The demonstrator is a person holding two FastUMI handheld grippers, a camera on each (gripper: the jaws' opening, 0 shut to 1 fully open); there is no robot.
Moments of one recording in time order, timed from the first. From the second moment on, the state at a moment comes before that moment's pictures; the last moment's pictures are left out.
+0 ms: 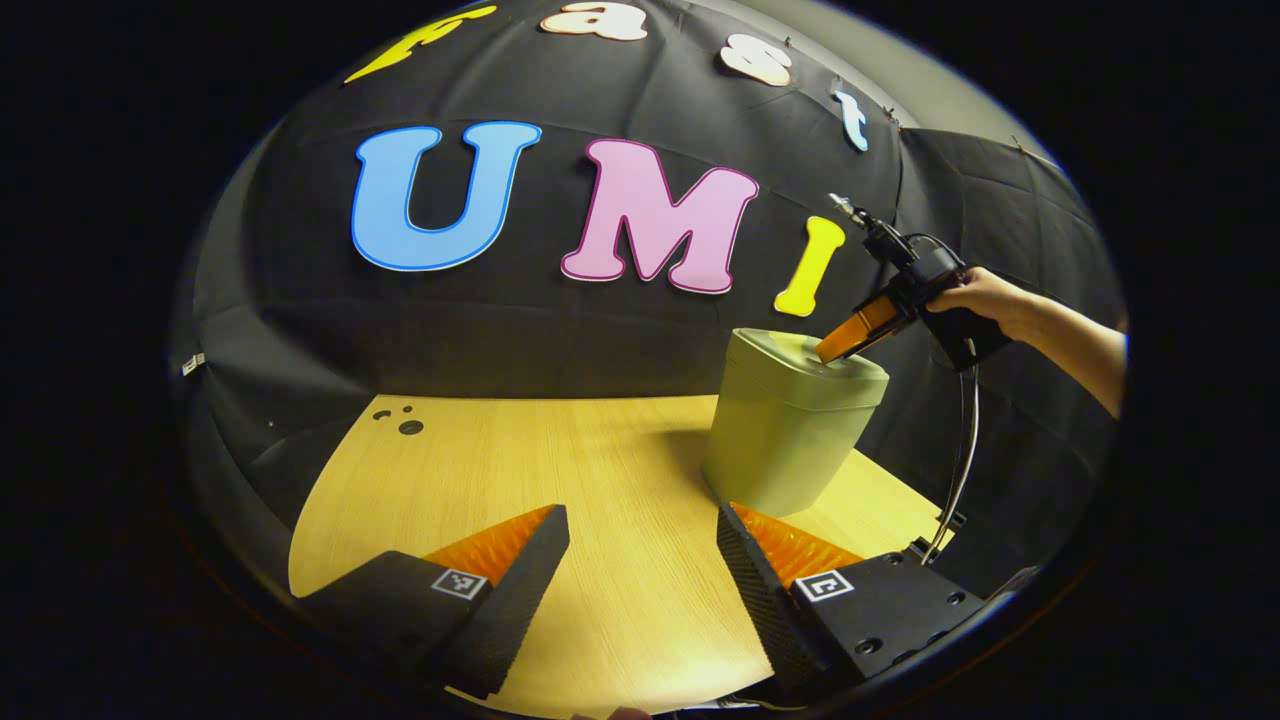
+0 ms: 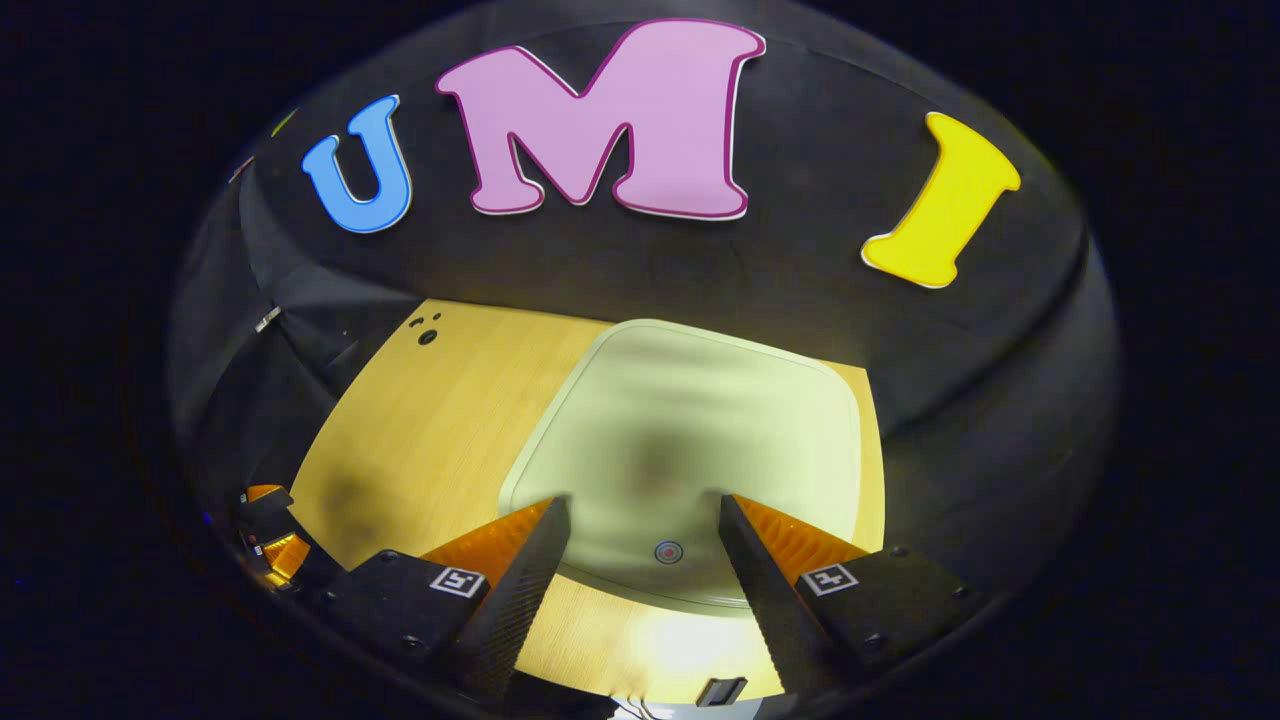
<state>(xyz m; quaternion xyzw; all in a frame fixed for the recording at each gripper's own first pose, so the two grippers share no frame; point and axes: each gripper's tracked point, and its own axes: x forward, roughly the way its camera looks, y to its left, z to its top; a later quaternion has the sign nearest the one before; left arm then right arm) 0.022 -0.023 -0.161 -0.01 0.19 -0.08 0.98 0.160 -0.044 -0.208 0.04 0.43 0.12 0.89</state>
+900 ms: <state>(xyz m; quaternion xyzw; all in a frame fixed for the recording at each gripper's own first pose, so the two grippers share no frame) 0.030 -0.024 -0.131 0.01 0.16 -0.04 0.99 0.059 0.065 -0.136 0.09 0.22 0.24 0.94</state>
